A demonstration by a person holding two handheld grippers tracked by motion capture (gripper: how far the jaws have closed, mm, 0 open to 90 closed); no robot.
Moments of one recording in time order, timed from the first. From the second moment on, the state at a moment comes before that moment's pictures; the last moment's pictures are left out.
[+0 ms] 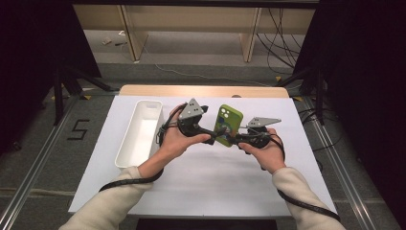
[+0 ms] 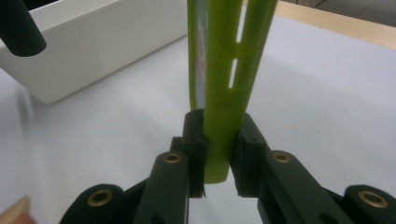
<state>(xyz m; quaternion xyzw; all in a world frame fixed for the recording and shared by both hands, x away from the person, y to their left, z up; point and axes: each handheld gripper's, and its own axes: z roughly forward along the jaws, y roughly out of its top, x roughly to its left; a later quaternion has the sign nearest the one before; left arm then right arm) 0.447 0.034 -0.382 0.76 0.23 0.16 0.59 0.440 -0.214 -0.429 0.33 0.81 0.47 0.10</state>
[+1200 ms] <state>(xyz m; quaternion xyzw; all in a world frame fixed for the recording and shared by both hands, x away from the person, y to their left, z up) 0.432 0.048 -0.380 0.75 0.25 0.19 0.58 0.431 -0.194 -0.426 0.35 0.81 0.45 0.12</state>
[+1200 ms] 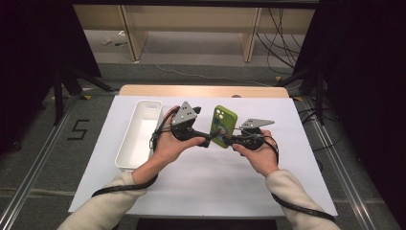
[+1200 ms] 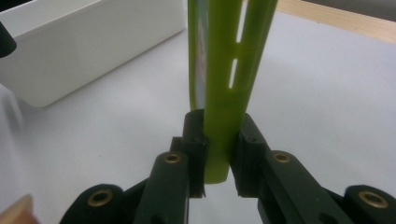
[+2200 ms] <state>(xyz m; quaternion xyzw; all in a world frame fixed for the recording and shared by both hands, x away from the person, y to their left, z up) 0.436 0.018 -0.382 0.74 0.26 0.22 0.57 0.430 -0.188 -0.428 0.37 0.81 0.45 0.12</state>
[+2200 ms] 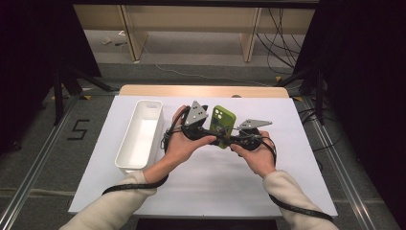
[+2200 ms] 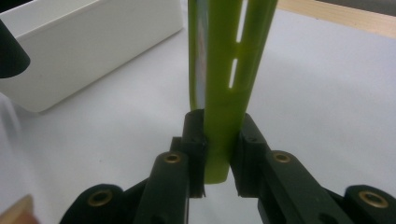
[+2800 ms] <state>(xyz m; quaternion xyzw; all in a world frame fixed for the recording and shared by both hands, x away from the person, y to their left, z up) 0.442 0.006 -0.383 0.74 0.27 0.23 0.58 0.429 -0.185 -0.428 0.37 0.81 0.45 0.12</state>
